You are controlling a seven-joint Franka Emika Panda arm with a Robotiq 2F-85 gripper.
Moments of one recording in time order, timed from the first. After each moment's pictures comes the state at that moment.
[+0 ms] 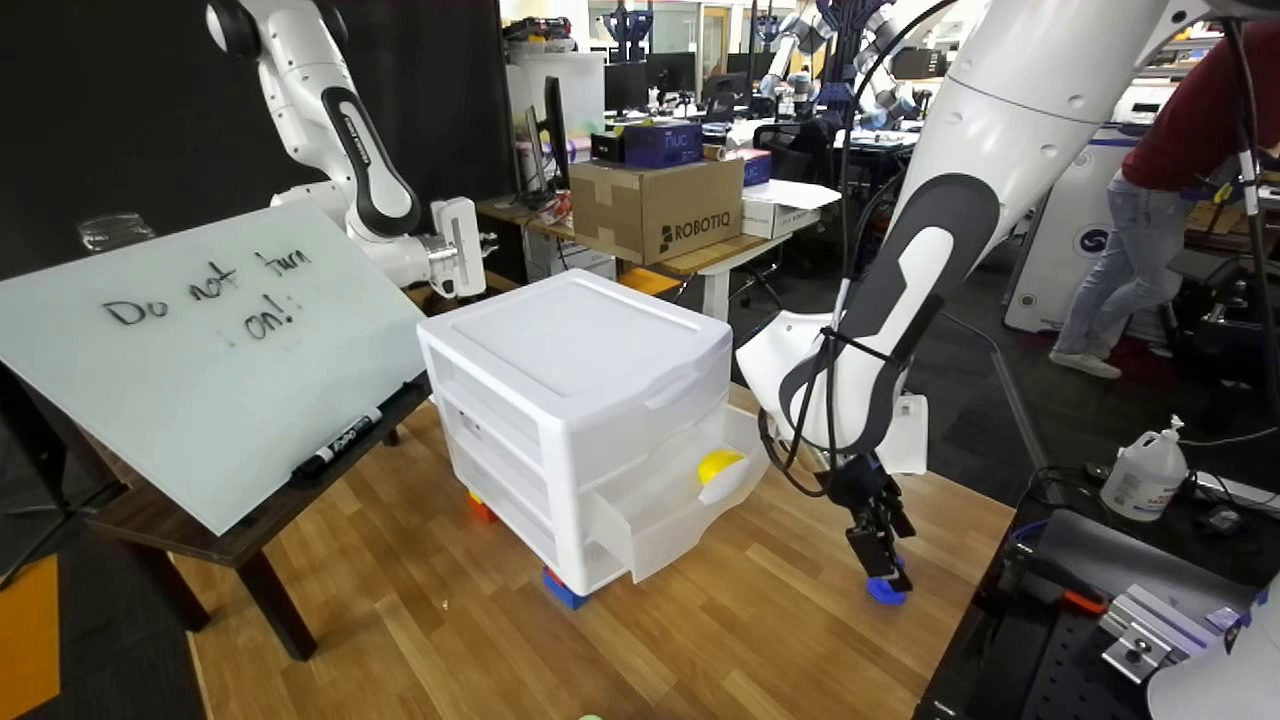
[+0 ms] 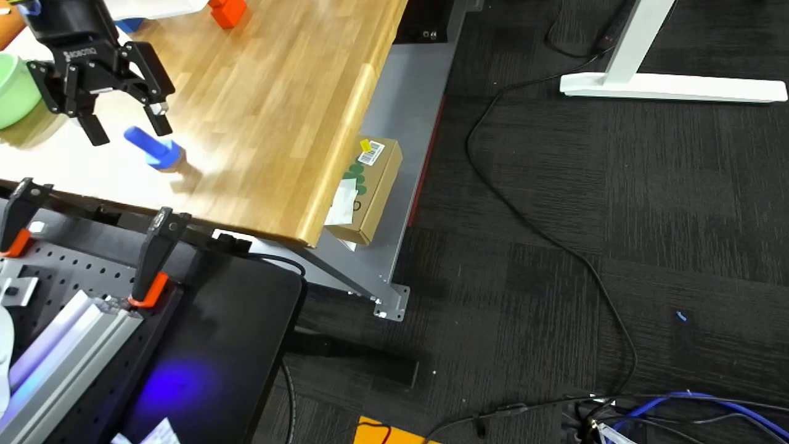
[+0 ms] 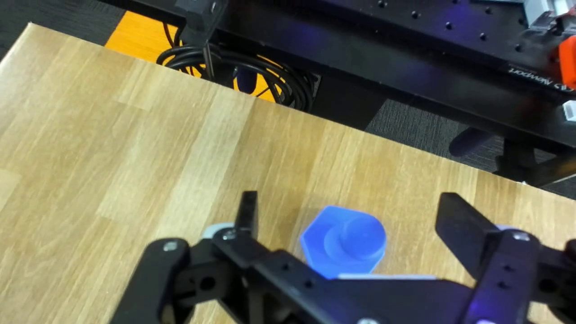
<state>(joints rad) 0.04 0.40 0.03 -2.46 -0.17 2.20 -0.17</state>
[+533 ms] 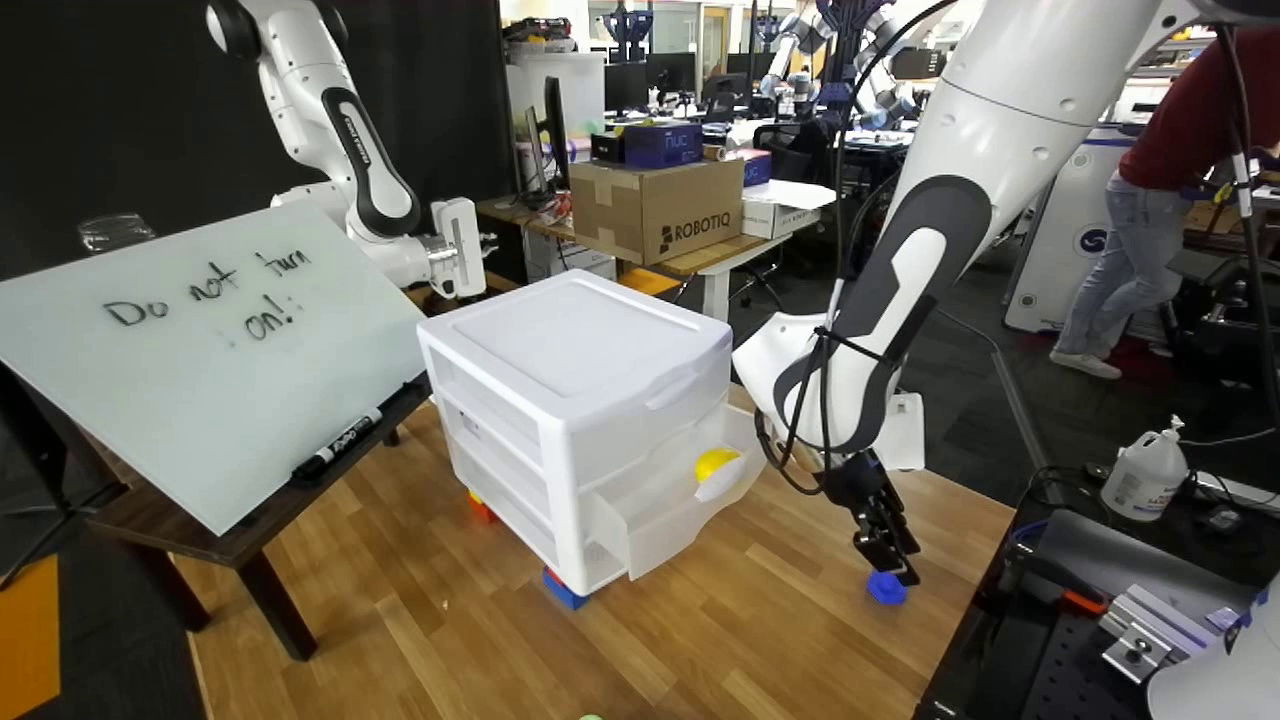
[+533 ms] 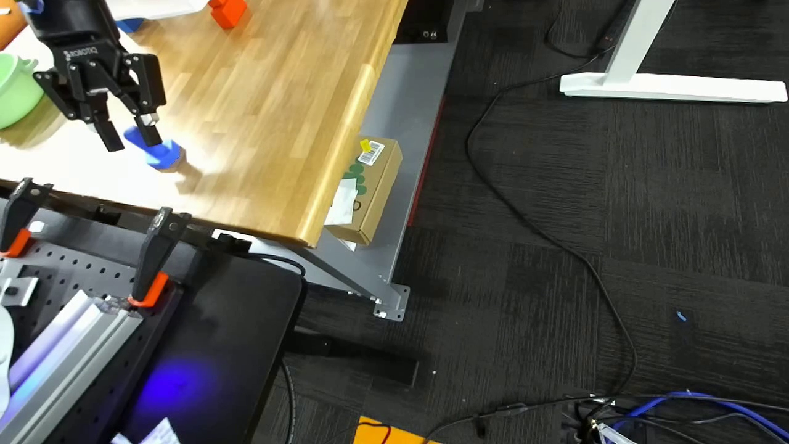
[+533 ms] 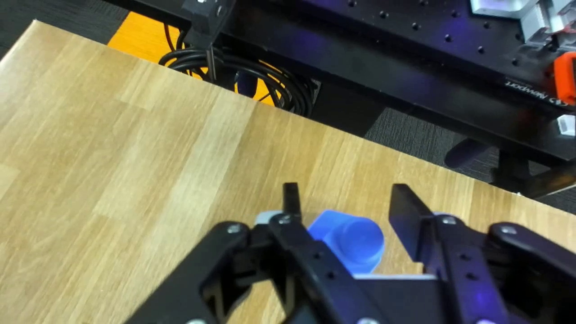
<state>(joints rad) 0.04 0.41 0.04 -2.44 -0.17 2.16 -0.21</state>
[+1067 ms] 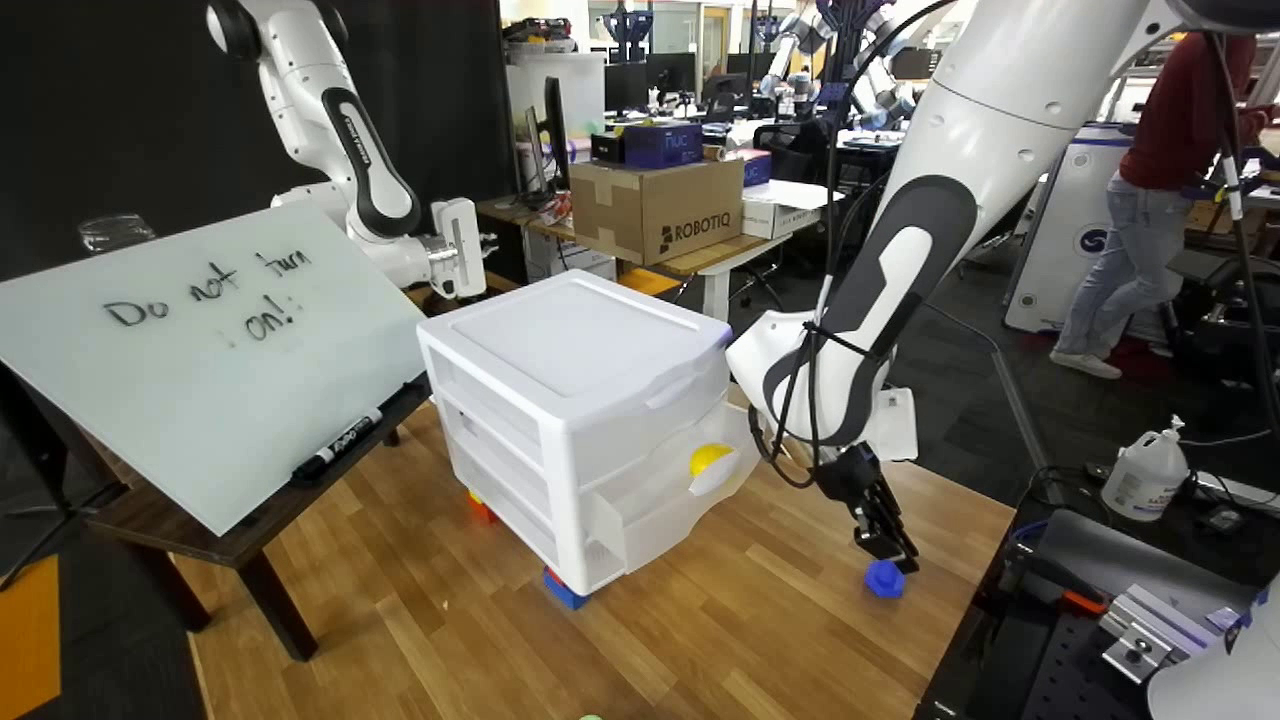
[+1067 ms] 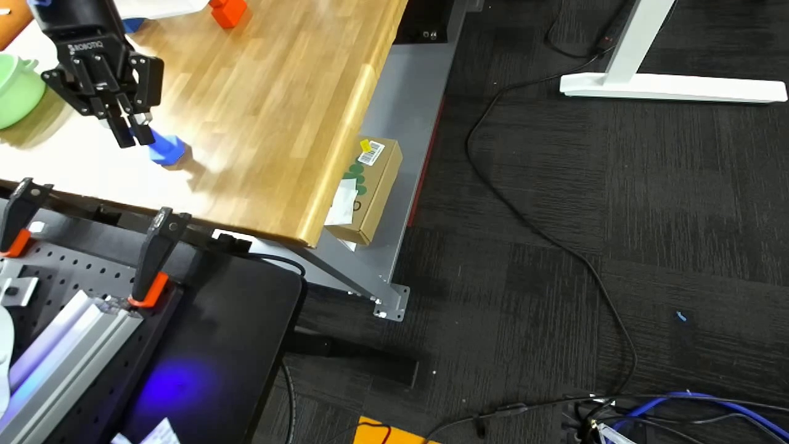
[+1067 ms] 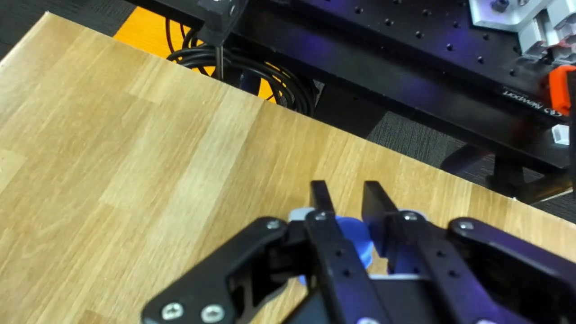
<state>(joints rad) 0.03 0.43 0.04 -2.39 -0.17 2.11 -0.26</state>
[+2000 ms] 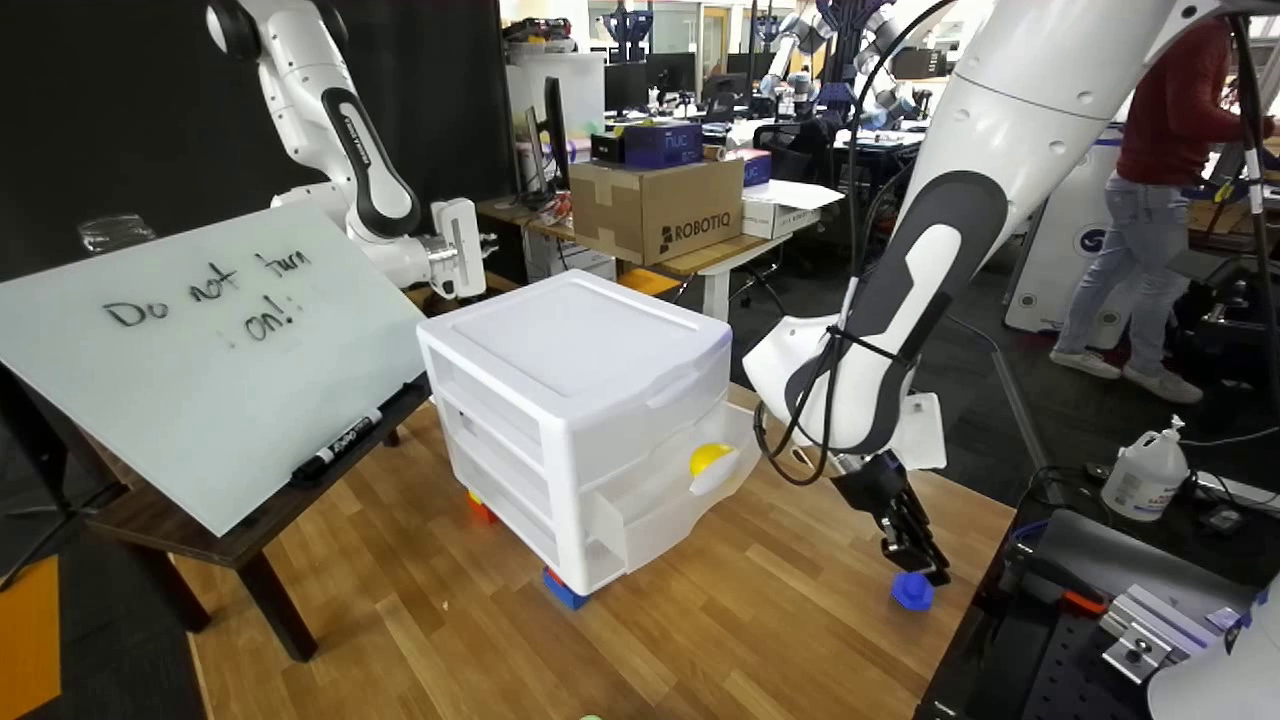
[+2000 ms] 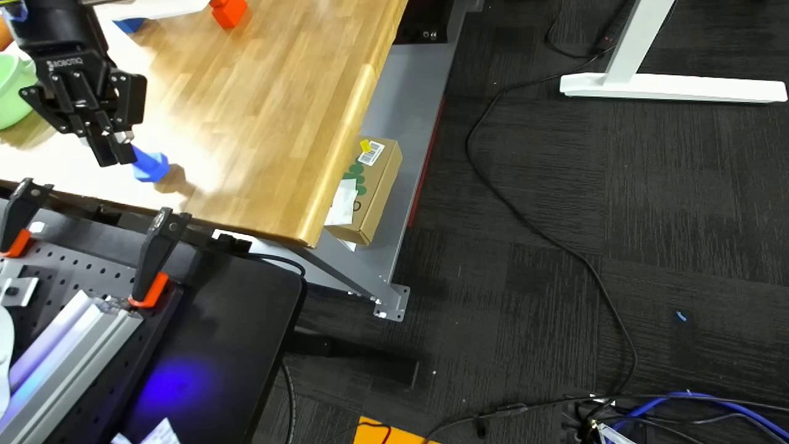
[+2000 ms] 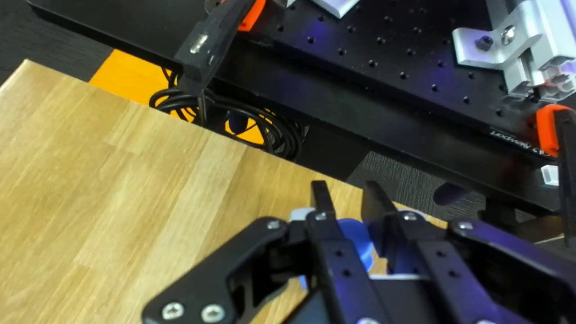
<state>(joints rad) 0.03 0.38 0.04 -2.48 -0.17 2.11 -0.23</state>
